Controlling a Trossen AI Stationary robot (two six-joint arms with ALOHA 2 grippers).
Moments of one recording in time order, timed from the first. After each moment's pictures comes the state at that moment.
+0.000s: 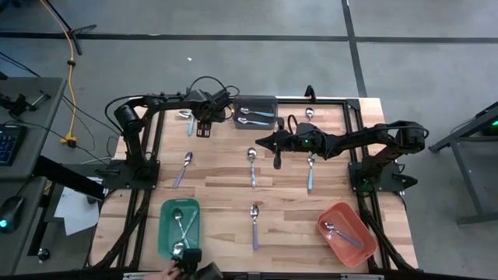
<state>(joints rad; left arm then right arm) 0.66 1.87 1.20 -0.81 -0.34 0.70 -0.19 1.53 0.65 0.73 -0.08 -0.15</state>
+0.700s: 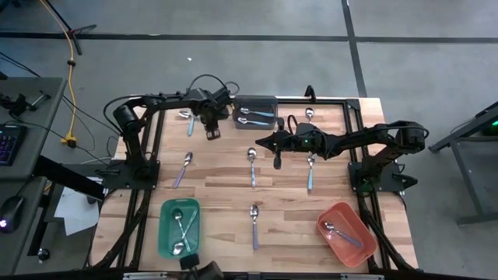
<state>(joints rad) 0.65 1.86 1.22 -0.82 -0.11 0.39 -0.19 1.53 0.65 0.73 -0.08 -0.16</state>
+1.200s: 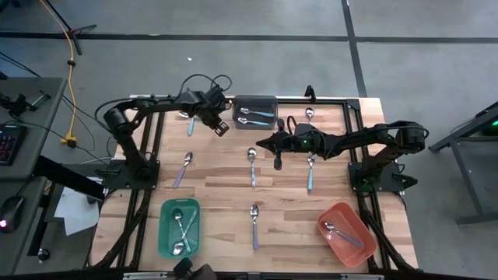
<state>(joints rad) 0.68 1.77 1.11 -0.60 0.04 -0.10 -0.19 1.53 0.65 0.68 -0.08 -0.16</state>
